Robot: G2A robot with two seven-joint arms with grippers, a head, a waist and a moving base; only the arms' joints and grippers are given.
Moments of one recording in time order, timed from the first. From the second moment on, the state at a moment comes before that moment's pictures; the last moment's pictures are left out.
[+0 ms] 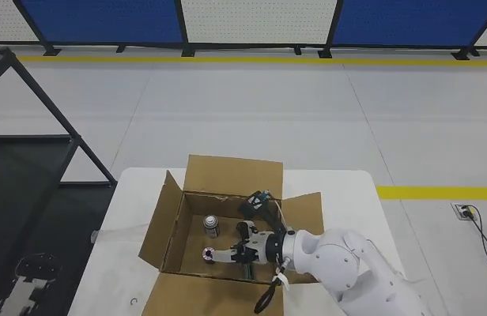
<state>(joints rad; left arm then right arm) 2.03 -1.19 -2.20 -2.25 -0.16 -0.59 -0.24 -0.69 -1.19 0.87 -1.72 -0.34 -0.04 0.85</state>
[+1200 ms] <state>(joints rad) 1.98 -1.19 -2.28 -2.14 -0.35 -0.44 -0.32 -0.36 -1.41 0.47 -1.19 -0.52 -0.03 0.66</state>
